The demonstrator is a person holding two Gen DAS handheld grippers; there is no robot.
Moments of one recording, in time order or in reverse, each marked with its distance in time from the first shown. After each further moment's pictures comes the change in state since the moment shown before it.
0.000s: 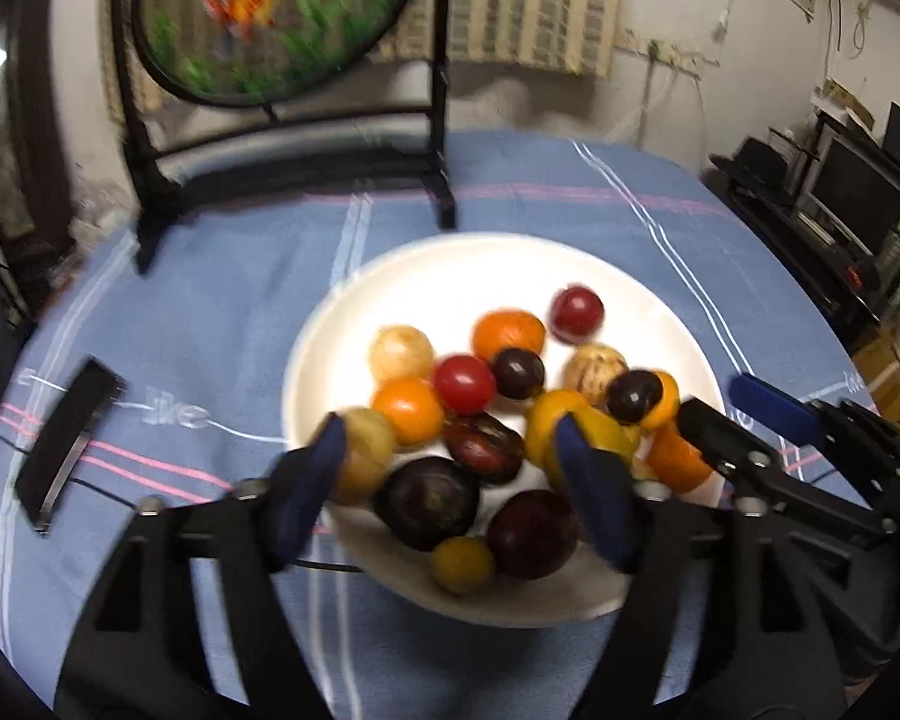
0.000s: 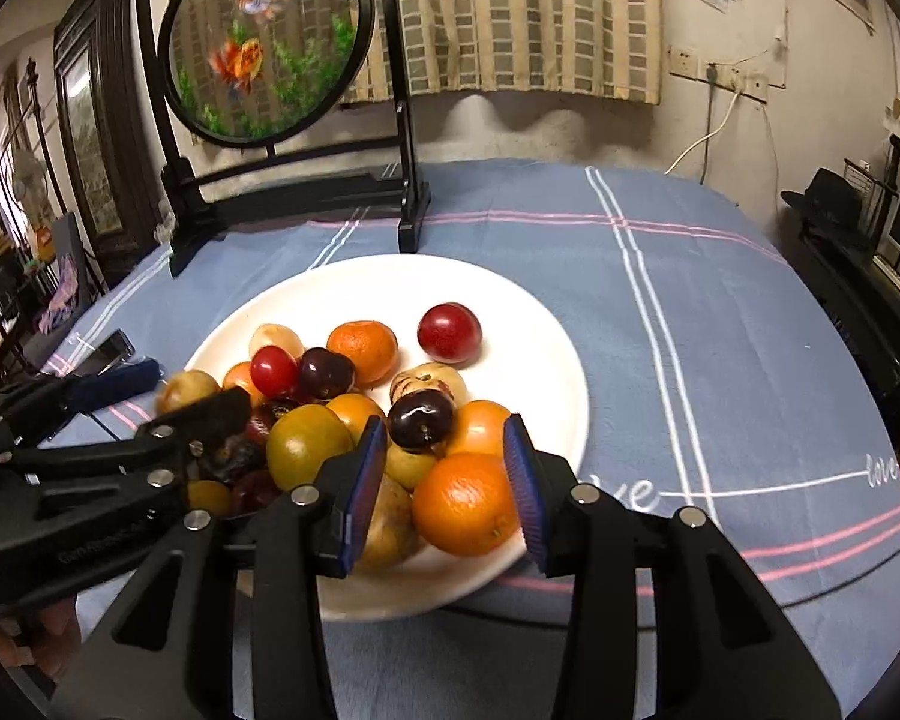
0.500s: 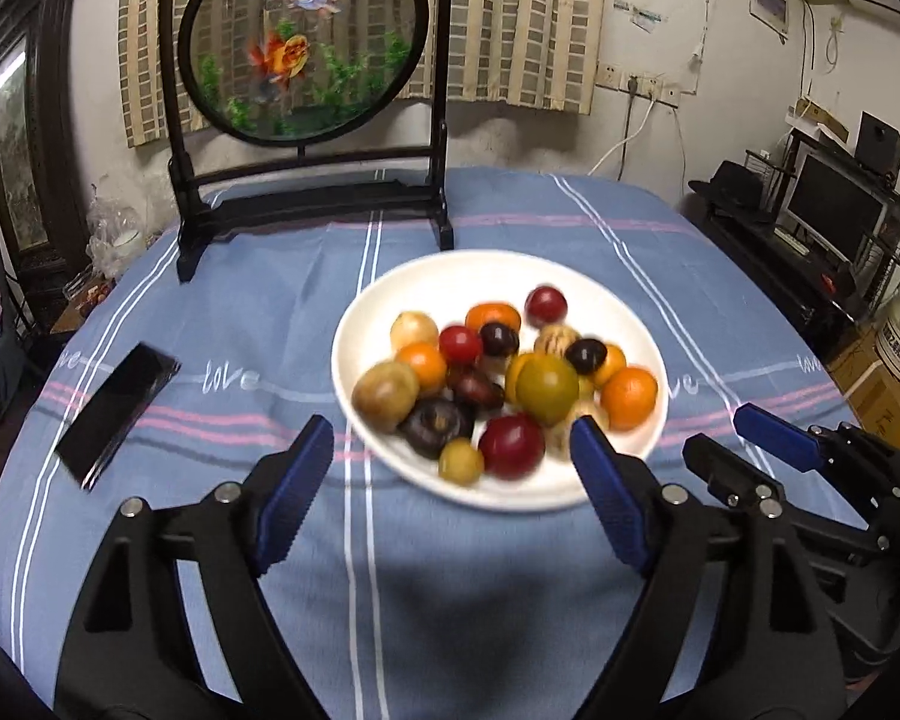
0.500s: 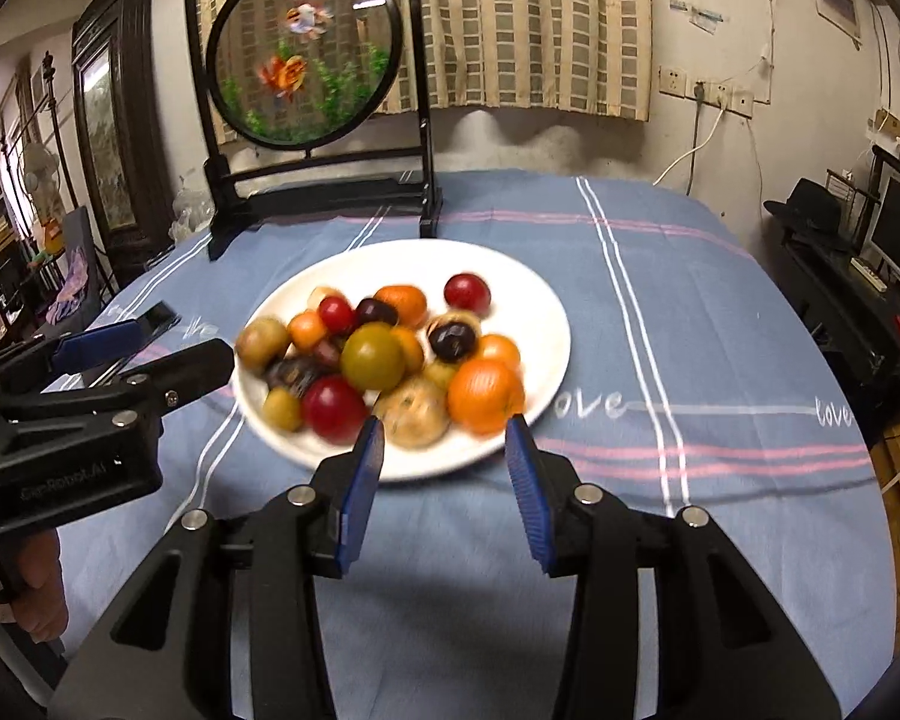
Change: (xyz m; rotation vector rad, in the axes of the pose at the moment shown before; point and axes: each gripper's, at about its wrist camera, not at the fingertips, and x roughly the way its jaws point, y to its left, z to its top) left arm -0.074 0.006 -0.041 0.006 -0.055 -0.026; right arm -0.070 0.022 -0.047 -0.024 -0.018 -0.012
